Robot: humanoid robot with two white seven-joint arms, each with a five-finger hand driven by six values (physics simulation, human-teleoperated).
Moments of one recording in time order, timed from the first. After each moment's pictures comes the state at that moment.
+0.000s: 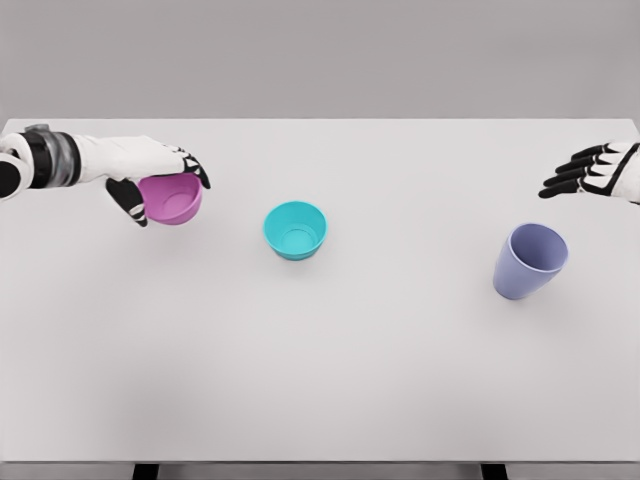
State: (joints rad) left arm -1.01 0.86 -1.08 -1.44 -0.21 -0.19 -0.61; right arm -0.52 -1.39 0.46 -1.75 -0.04 -0.61 0.61
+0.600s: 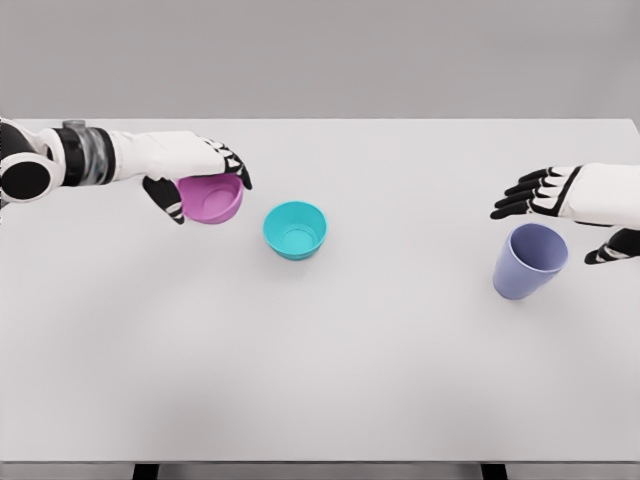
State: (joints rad) left arm -1.03 0.81 -1.07 -1.55 -0.21 -0.19 -0.61; right arm -0.55 -1.27 0.54 -1.75 -0.03 -0.61 0.61
